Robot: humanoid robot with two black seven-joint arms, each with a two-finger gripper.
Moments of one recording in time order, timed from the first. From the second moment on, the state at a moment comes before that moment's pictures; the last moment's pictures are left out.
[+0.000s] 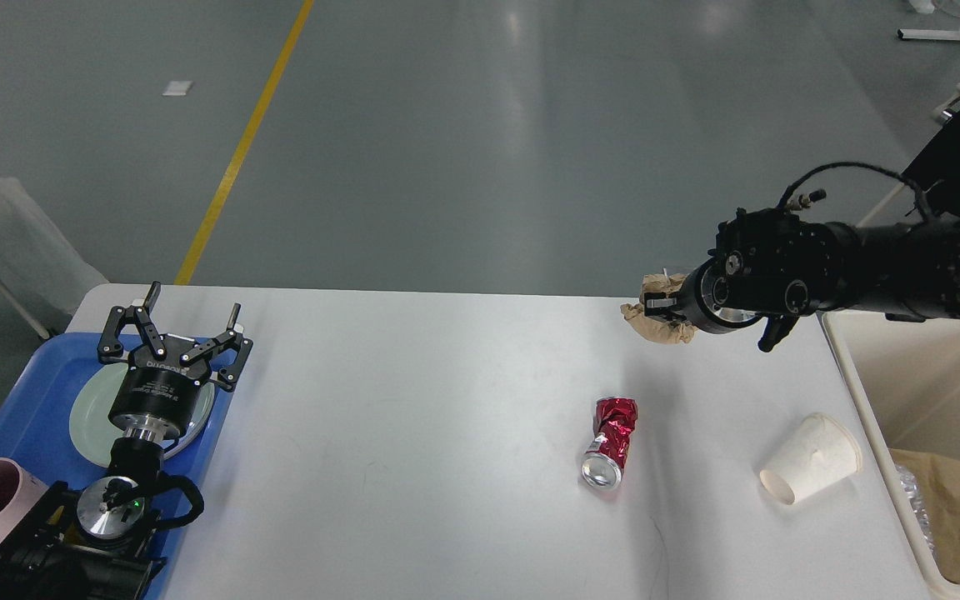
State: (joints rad) left arm -0.34 0.11 -1.47 -0.65 0.03 -0.66 -0.06; right arm 1.66 -0.17 -1.05 1.04 -0.23 0.22 -0.23
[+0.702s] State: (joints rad) left arm -0.34 0.11 -1.47 -0.65 0.02 -0.66 -0.06; right arm 2.35 -0.26 -1.28 1.68 -0.11 0.55 -0.21
